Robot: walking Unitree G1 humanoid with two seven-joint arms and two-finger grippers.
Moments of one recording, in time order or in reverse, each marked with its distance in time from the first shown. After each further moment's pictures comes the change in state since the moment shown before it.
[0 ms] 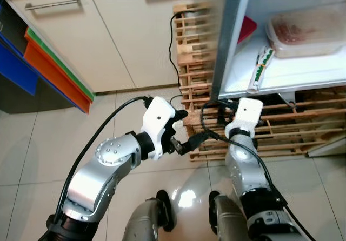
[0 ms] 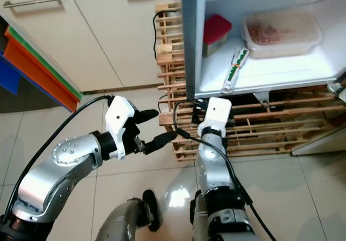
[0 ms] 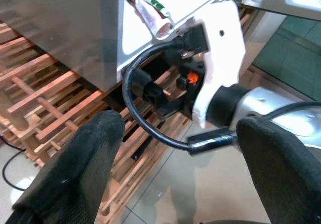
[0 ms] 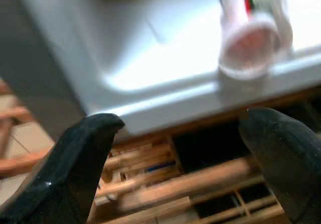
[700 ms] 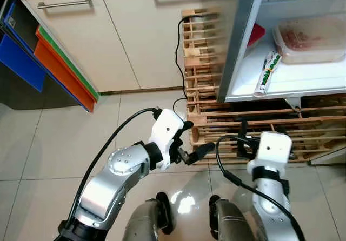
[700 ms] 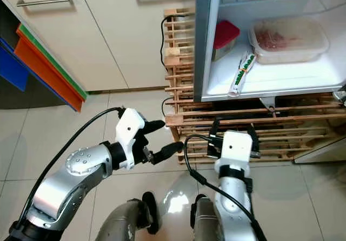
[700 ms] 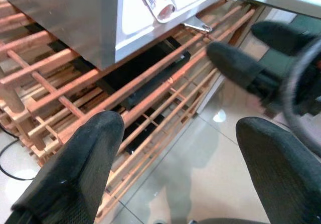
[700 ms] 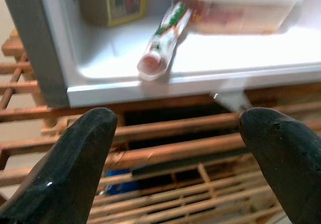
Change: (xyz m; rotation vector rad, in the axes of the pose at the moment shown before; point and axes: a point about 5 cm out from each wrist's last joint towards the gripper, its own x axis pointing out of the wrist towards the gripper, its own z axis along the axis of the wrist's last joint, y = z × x) left arm 0.015 -0.010 -0.024 -0.053 0.020 0.004; right arm -0.091 -0.055 0.013 -0.159 -0.018 -0.083
